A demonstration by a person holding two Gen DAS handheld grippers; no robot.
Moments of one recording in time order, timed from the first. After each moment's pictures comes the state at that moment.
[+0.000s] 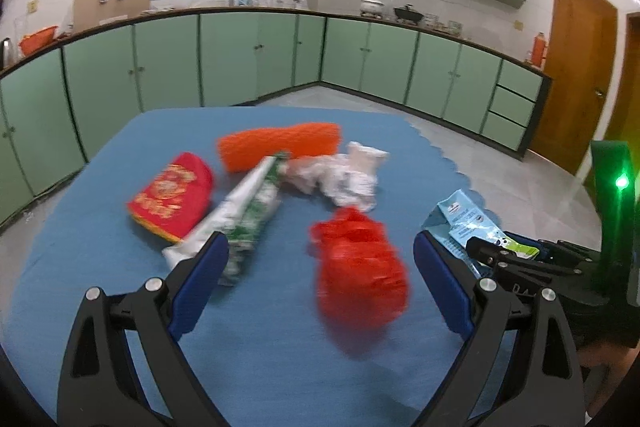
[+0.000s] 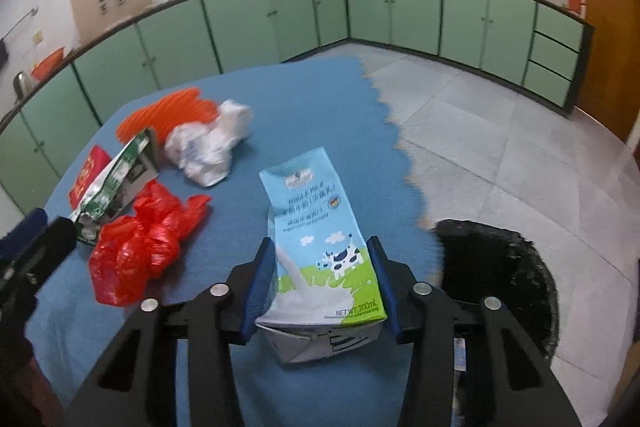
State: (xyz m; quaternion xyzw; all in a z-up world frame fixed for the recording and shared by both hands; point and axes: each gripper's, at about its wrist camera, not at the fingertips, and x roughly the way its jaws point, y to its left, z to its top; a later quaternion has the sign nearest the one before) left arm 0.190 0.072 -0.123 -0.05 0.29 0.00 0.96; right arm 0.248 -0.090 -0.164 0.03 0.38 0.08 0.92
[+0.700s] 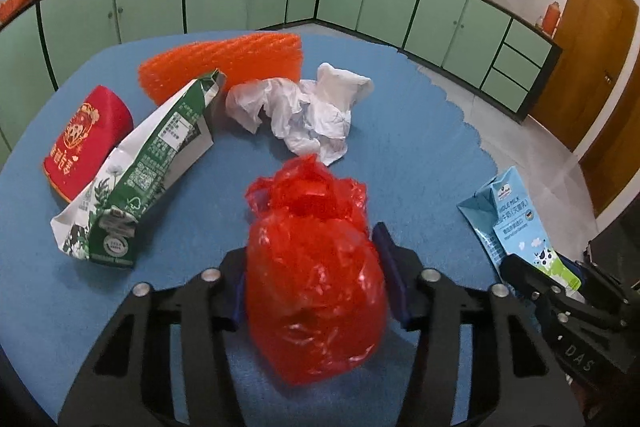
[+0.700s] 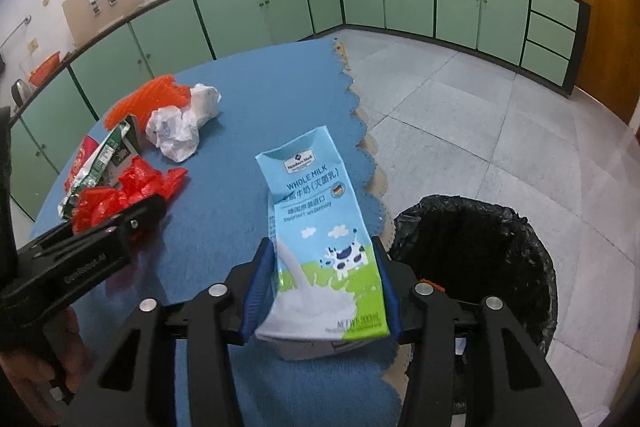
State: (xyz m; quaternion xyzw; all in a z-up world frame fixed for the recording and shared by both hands) left arm 0.255 0.039 -0.172 -0.08 0.40 -0.01 0.91; right arm 0.244 -0.122 -0.182 0.04 0.40 0.09 0.91
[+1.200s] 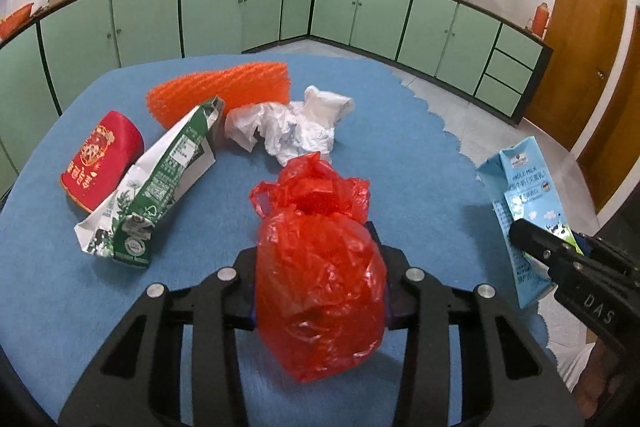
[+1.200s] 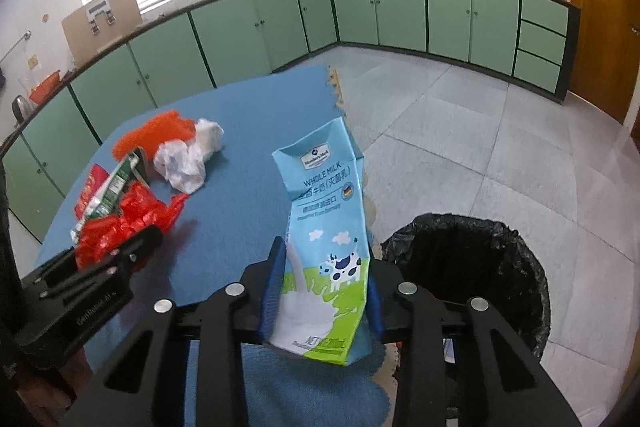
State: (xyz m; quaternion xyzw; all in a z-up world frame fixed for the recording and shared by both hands) left arm 0.232 0.027 -0.153 -0.06 0.37 -0.01 0.93; right arm 0.235 -0.133 -0.151 0.06 0.37 0.08 0.92
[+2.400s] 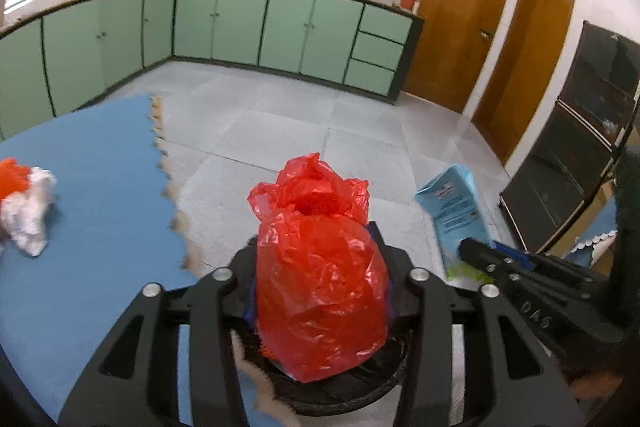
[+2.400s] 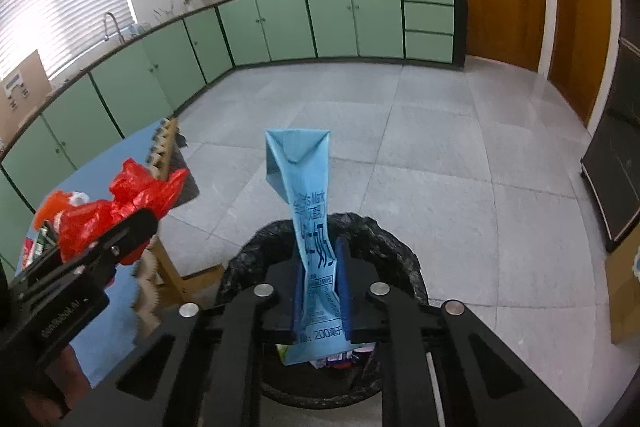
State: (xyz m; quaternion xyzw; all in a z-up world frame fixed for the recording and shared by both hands) left arm 0.272 -0.181 -0.145 -0.02 0.35 -0.24 0.91; right arm 0.202 -0.323 -0.156 0.13 0.37 -0.08 0.92
